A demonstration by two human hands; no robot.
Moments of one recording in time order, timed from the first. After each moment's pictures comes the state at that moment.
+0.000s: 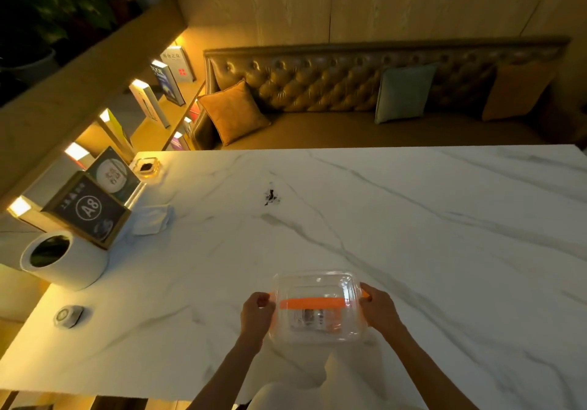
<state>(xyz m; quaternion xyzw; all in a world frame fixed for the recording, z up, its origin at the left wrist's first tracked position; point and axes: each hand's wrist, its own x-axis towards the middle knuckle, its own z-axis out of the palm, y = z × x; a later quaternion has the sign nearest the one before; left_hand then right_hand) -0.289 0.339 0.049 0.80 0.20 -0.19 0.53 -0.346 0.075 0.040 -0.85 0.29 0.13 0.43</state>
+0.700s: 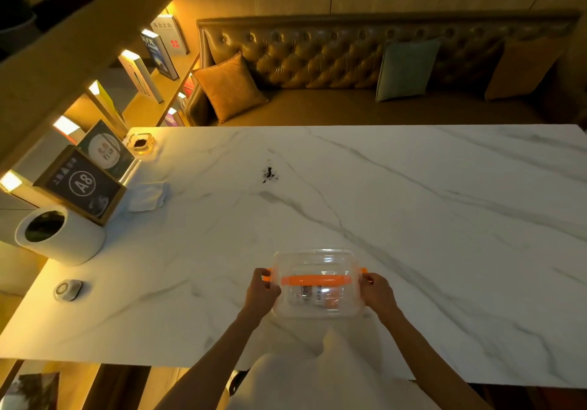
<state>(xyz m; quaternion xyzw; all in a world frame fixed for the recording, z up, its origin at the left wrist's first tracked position) -0.296 0.339 0.036 0.82 0.14 -0.27 0.49 -0.362 0.082 0.022 -0.79 0.38 0.11 0.46</state>
